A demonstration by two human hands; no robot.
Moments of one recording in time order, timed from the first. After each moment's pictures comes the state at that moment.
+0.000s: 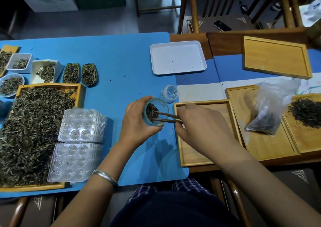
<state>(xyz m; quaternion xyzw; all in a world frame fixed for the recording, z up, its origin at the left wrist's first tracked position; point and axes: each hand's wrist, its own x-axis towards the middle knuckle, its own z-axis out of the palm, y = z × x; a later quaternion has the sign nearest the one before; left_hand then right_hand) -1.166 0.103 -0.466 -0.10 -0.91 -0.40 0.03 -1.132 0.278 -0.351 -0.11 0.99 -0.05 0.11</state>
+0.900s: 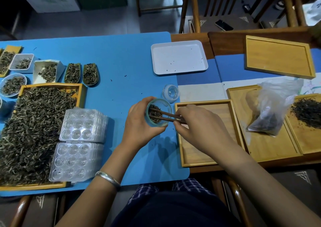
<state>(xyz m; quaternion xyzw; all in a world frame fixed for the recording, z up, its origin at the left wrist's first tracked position) -1.164 0.110 -0.466 -0.09 -0.90 -0.43 0.01 -1.134 0.286 -0.370 -0.08 0.98 -0.14 0.11</state>
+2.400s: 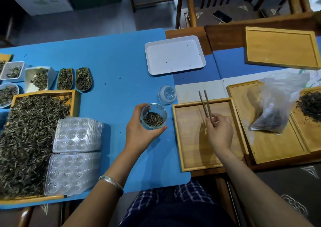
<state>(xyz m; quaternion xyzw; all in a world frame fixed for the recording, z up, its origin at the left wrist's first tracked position) -1.168 0.123 -0.490 0.04 -0.85 -0.52 -0.08 -1.134 0.364 -0.537 0.33 0.88 -0.34 -0.04</state>
